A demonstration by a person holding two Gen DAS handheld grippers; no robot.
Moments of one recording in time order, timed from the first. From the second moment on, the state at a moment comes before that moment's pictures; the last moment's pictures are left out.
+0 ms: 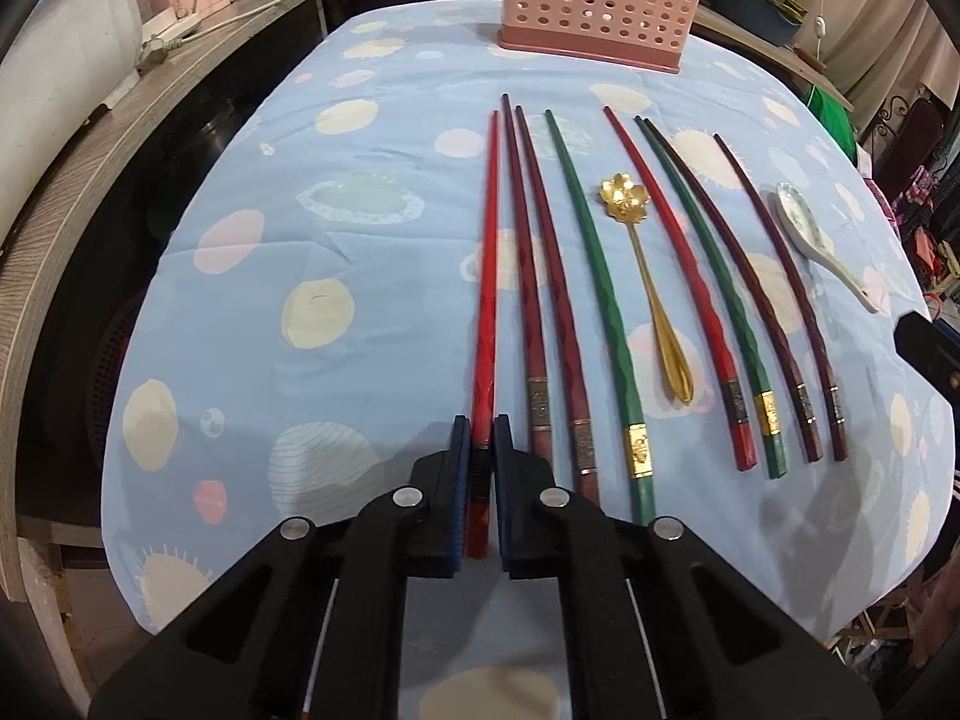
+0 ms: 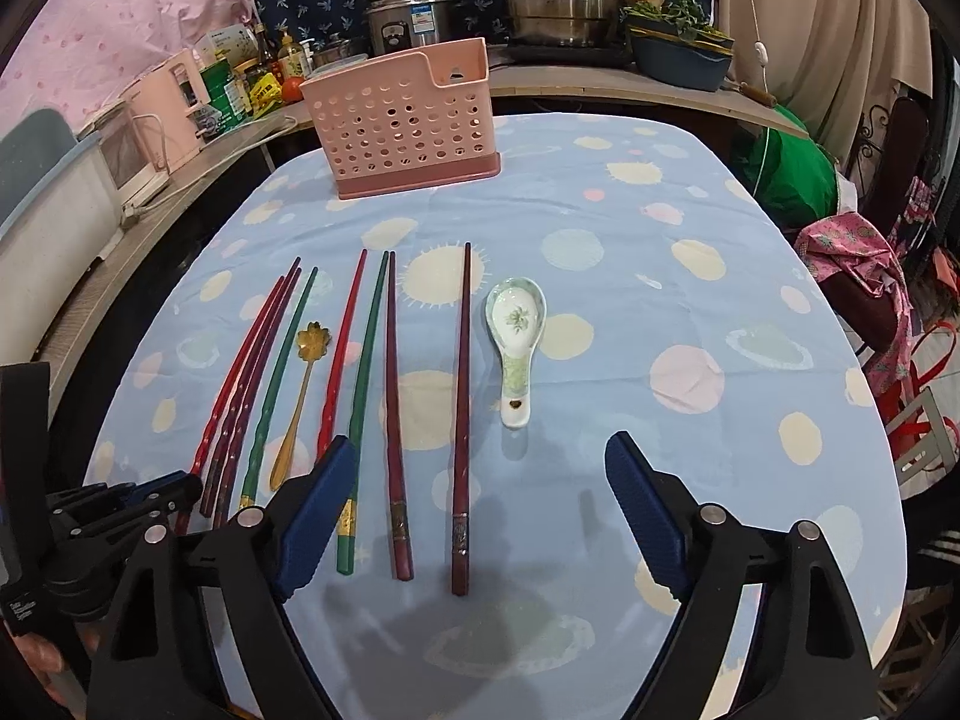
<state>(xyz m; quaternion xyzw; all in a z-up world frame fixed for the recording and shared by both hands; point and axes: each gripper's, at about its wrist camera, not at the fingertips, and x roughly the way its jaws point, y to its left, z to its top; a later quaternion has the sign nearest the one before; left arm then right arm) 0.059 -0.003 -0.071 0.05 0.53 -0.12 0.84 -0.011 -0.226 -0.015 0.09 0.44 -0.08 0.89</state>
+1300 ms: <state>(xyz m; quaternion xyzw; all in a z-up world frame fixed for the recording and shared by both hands) 0.085 -0.008 -0.069 0.04 0.55 -0.12 0.83 0.037 -0.259 -0.063 0.13 0.47 -0.05 0.87</state>
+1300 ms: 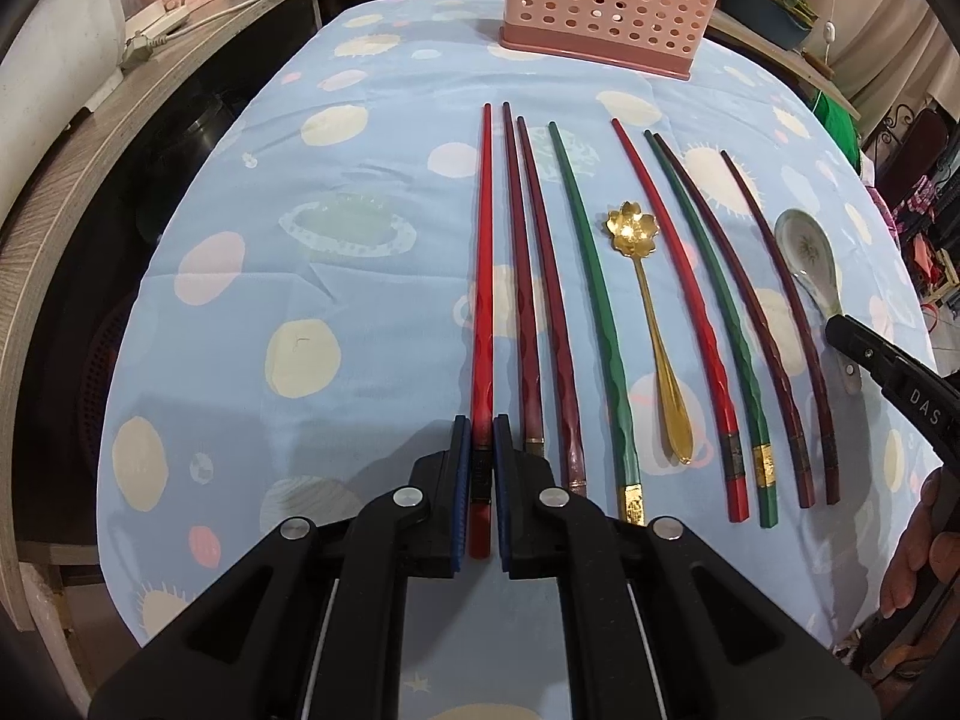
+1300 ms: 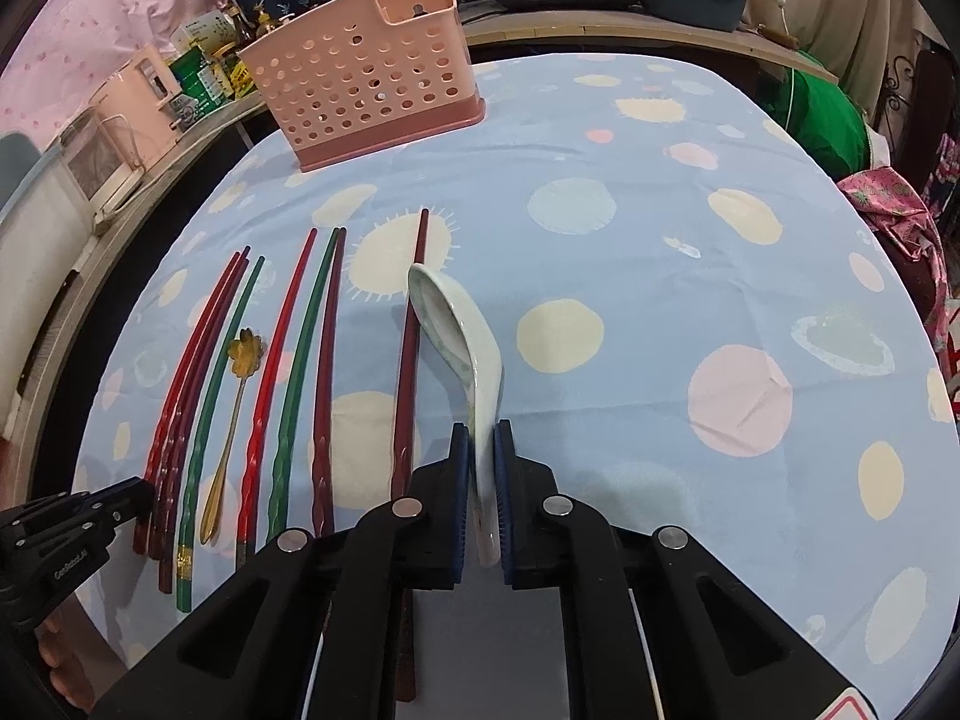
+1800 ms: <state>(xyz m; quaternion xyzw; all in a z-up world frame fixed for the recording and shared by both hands) 0.093 0.012 0.002 -0.01 0.48 -0.13 0.87 0.041 -0.264 -0.006 0.12 0.42 -0.06 0.90</state>
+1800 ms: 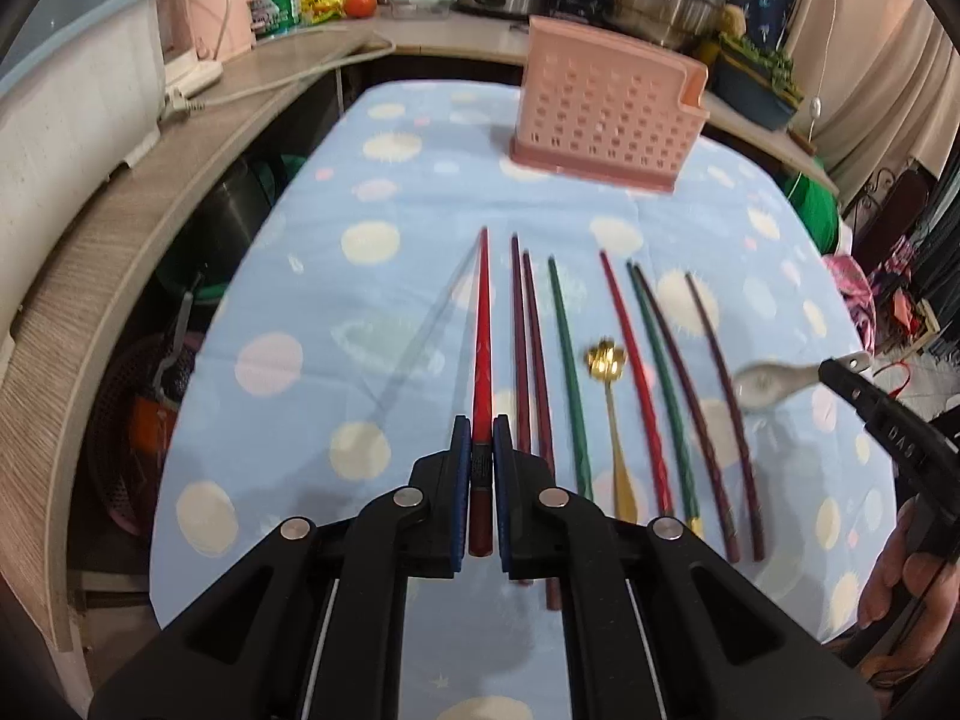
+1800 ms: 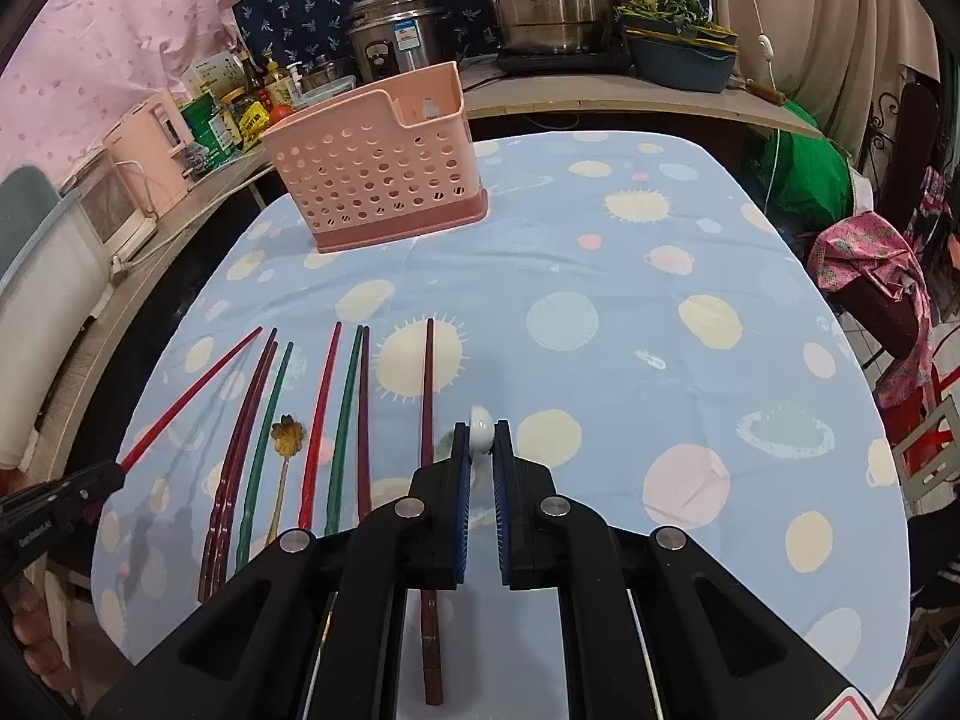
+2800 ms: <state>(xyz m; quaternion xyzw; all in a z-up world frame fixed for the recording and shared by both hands) 0.249 -0.012 0.219 -0.07 0.26 -0.14 0.95 0.201 -0.303 0.113 0.14 0.29 -0.05 0.95</state>
